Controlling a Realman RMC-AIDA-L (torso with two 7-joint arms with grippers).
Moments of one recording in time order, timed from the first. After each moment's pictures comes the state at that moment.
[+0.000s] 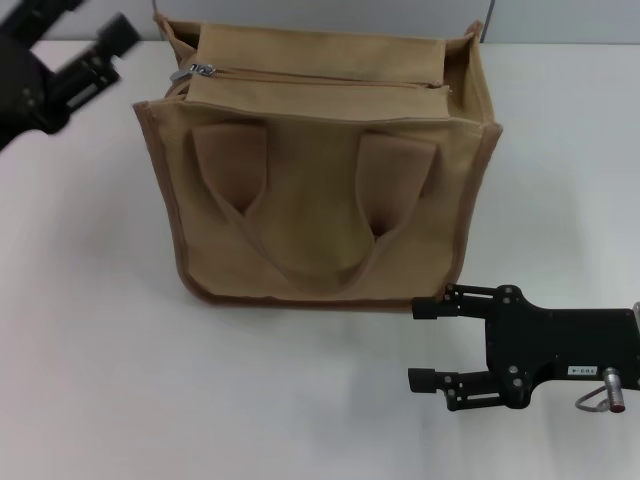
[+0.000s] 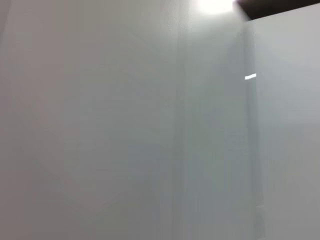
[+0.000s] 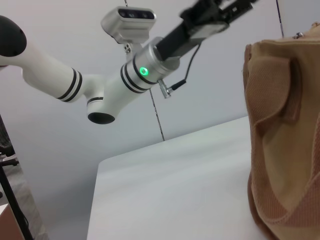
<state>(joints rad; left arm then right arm) -0.42 -2.06 0.46 0.45 1.50 1.83 -1.02 0.50 2.08 -0.68 -0.41 -2.10 -1.73 1.04</state>
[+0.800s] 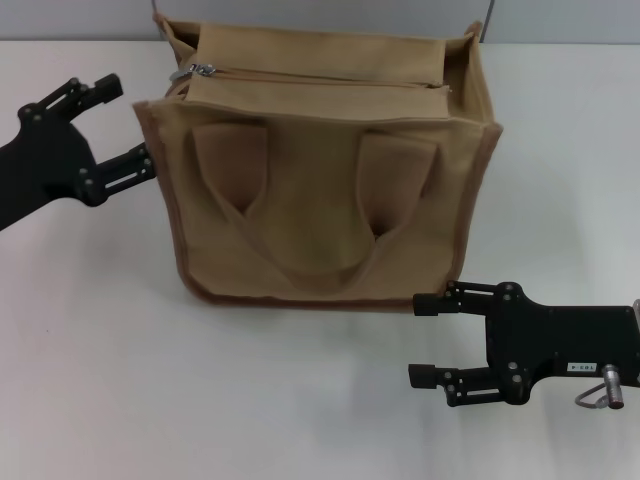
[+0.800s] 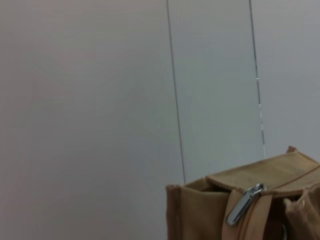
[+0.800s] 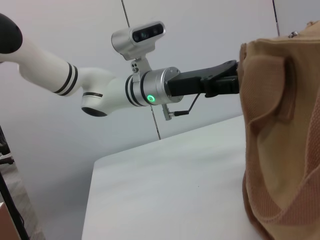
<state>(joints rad) -0.42 -2.02 0.46 0.46 1.74 1.60 -0.81 0.50 2.08 -0.68 -0.41 -2.09 -1.72 1.04</state>
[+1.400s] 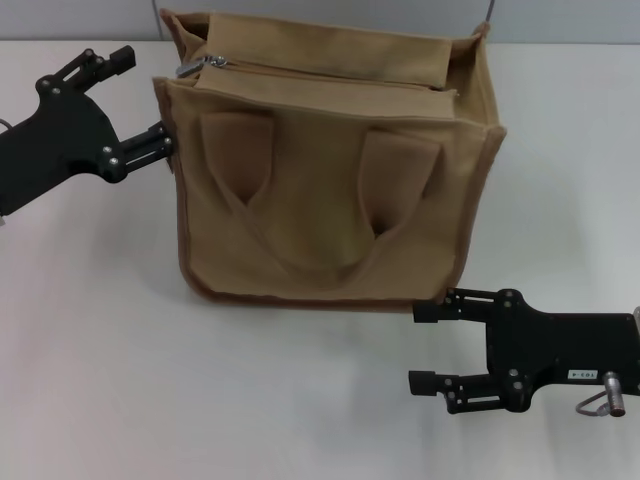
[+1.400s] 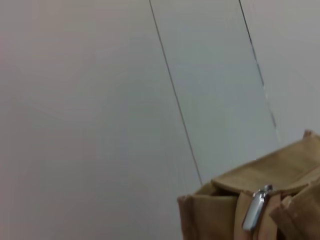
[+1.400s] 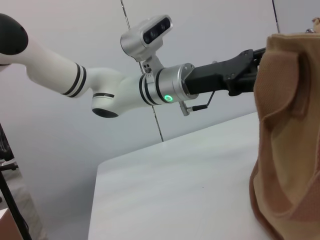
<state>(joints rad) -0.46 -2.05 0.45 0.47 1.72 1.52 -0.65 0.49 2.08 -0.68 -0.40 -2.09 -1.72 1.04</state>
